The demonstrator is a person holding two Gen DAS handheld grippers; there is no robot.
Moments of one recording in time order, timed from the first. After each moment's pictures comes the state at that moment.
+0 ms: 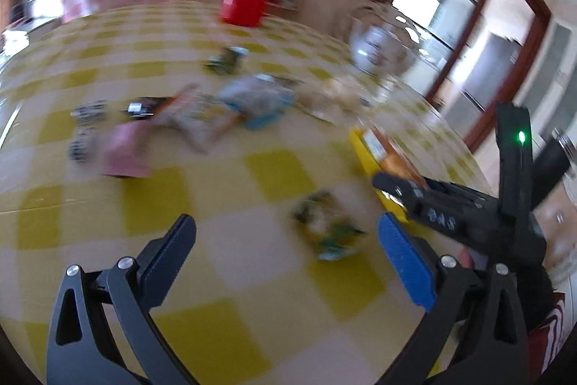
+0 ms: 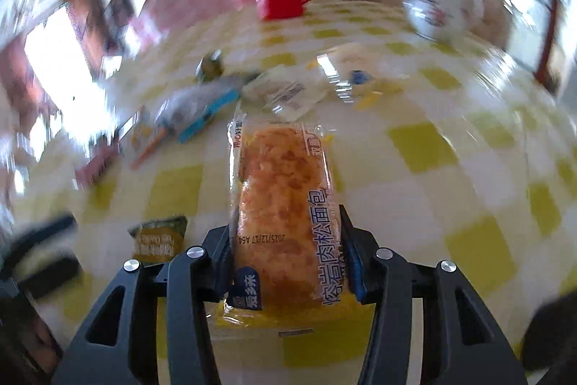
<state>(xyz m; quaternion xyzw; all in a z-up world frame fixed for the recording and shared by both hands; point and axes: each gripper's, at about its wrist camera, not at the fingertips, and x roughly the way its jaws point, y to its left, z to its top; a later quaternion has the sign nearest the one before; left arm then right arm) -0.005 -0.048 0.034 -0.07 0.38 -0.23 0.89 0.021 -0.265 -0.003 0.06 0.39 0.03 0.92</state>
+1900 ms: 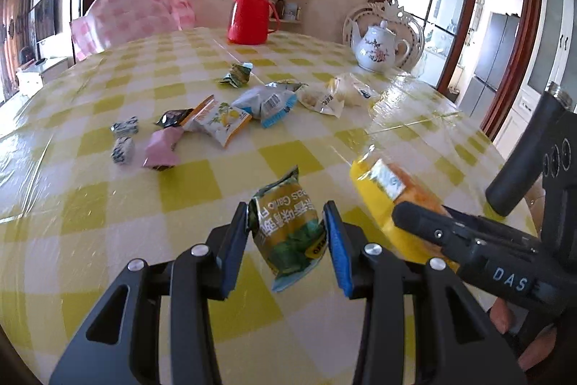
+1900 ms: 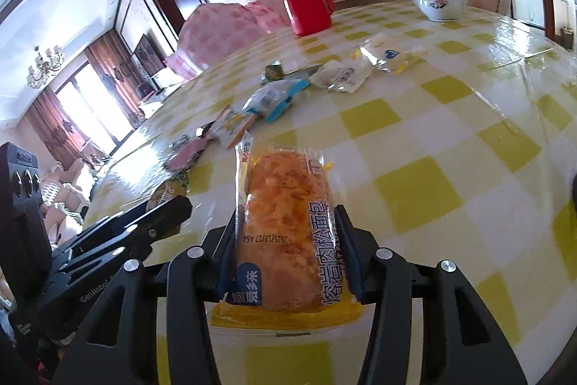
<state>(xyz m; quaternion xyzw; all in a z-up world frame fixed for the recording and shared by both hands) -0.060 -0.036 0.040 -0.01 0.34 -0.18 0.92 -0.081 -0.225 -0.002 0.16 0.34 0.11 0.92</state>
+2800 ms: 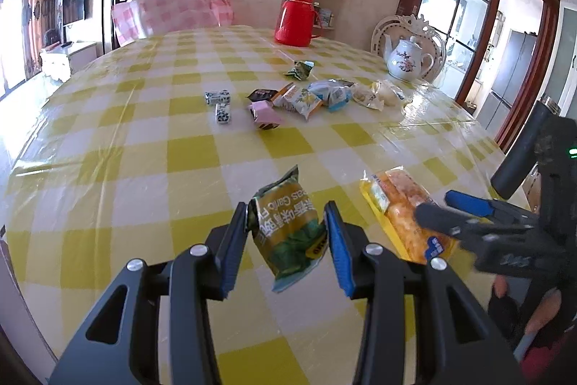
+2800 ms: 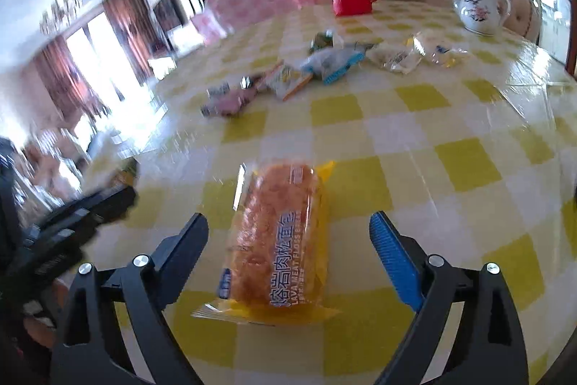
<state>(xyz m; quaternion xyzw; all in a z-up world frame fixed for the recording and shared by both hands) -0.122 0.064 0.046 -0.04 0.34 -0.14 0.93 -0.100 -0.155 -0.003 0.05 0.39 0.13 0.91</state>
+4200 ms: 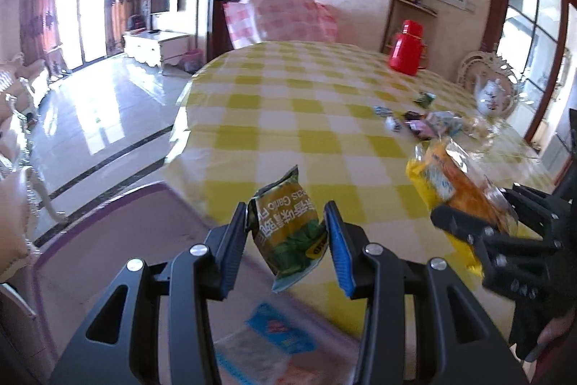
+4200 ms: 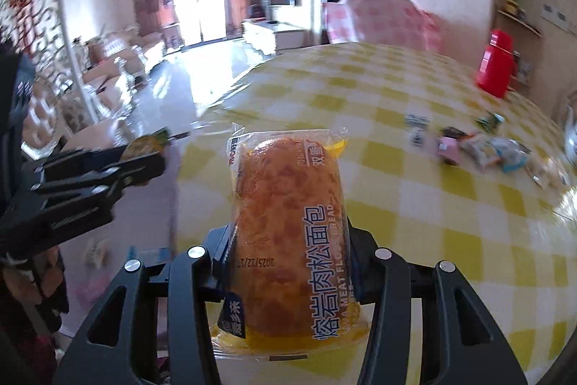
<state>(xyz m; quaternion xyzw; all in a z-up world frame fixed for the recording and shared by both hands) -0.218 0.249 0.069 -0.07 0.33 0.04 0.94 -0.169 0.077 0.033 -0.11 0.33 0.30 0.89</state>
